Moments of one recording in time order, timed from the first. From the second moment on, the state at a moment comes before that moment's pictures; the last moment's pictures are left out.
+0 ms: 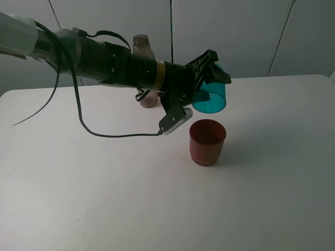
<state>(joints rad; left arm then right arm) -0.63 2.13 -1.39 1.30 -0.61 1.00 -0.04 0.00 -0.50 0.14 1.10 -0.04</state>
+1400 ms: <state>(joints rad) -0.50 2.13 -1.37 1.15 -0.66 -0.64 -0.04 0.00 -0.50 0.14 1.10 -0.04</state>
